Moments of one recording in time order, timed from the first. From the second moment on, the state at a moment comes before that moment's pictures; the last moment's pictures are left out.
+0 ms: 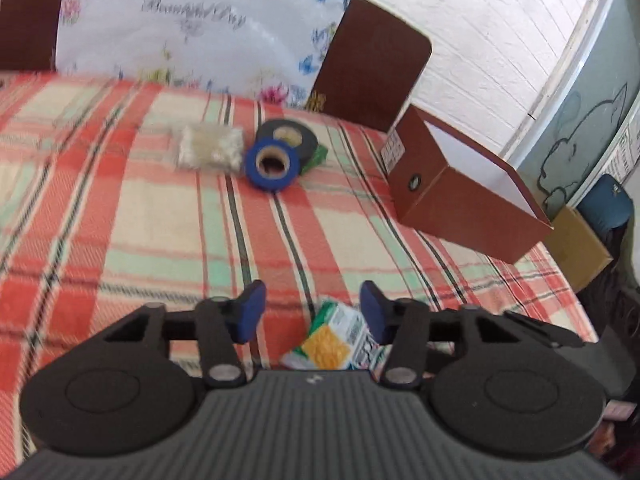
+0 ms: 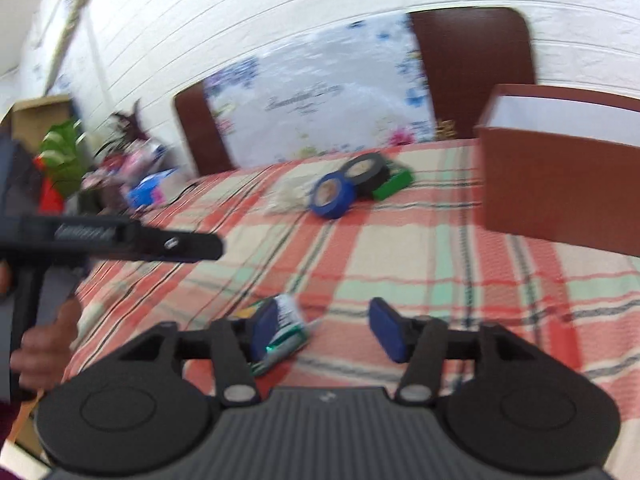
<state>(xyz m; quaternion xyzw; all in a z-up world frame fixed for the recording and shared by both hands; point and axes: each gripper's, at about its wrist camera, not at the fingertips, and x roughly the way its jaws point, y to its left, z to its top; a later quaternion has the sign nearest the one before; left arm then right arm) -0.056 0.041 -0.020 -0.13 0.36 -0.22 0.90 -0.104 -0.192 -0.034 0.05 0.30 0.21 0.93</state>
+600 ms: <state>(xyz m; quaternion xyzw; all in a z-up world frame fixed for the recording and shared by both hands) -0.044 -0.051 -0.048 -0.11 0.44 -0.31 0.83 -0.098 -0.204 -0.051 -0.01 0.34 0.16 0.93</state>
